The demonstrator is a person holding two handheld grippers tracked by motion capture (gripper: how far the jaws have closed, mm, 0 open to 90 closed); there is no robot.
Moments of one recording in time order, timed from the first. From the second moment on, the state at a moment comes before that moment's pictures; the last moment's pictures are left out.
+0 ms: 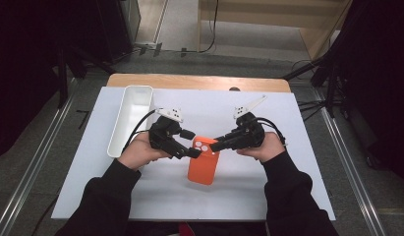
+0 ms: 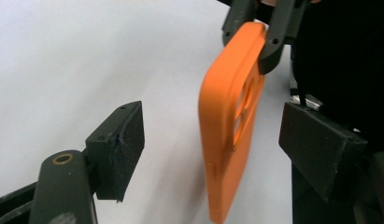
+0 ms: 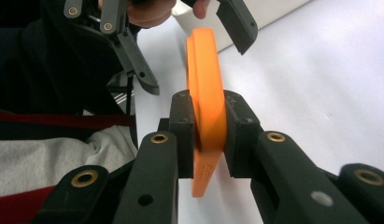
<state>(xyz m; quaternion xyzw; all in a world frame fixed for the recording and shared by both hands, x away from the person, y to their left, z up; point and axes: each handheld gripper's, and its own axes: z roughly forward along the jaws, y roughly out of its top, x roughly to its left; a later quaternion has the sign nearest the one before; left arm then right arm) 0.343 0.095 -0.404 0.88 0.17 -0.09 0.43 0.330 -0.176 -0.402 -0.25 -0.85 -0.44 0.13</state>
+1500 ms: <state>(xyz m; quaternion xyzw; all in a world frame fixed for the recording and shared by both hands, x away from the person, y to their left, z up) 0.340 0.112 -0.400 0.84 0.27 0.01 0.47 0.311 -0.175 -0.400 -0.42 -0.81 -0.42 0.04</state>
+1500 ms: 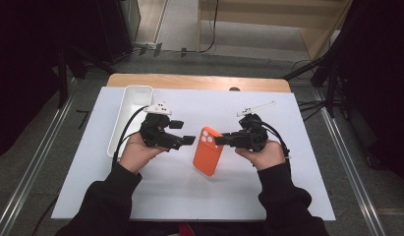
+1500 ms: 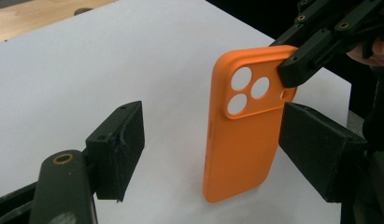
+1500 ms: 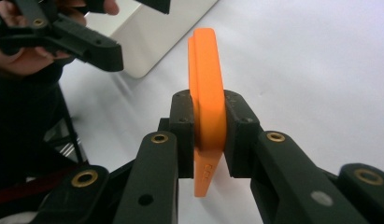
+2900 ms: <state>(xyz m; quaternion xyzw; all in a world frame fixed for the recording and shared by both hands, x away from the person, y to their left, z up) 0.323 0.094 -0.409 0.84 0.28 0.07 0.47 0.333 -0.151 -0.387 -0.47 -0.78 -0.42 -0.03</state>
